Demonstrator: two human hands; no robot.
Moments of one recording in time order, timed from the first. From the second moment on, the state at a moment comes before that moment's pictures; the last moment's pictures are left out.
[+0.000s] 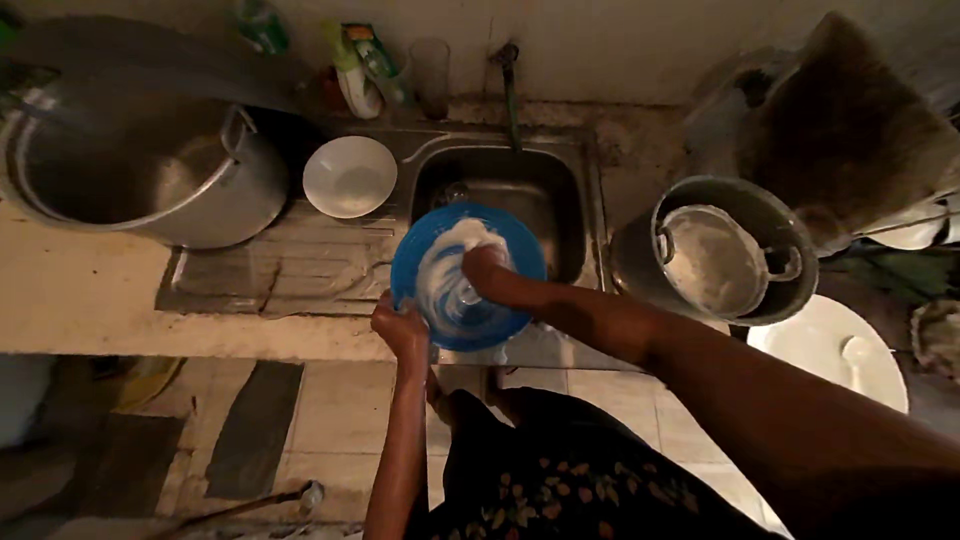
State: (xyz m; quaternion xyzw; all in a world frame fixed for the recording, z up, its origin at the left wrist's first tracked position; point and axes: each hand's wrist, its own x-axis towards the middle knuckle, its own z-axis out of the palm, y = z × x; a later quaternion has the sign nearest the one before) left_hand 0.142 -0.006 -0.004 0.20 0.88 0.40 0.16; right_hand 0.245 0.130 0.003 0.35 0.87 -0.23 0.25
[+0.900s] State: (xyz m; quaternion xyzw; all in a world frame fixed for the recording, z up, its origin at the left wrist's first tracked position) left_hand 0.143 0.067 0.152 0.52 0.84 0.13 0.08; right_hand 0.270 0.136 -0.078 0.34 0.81 -0.47 -0.11
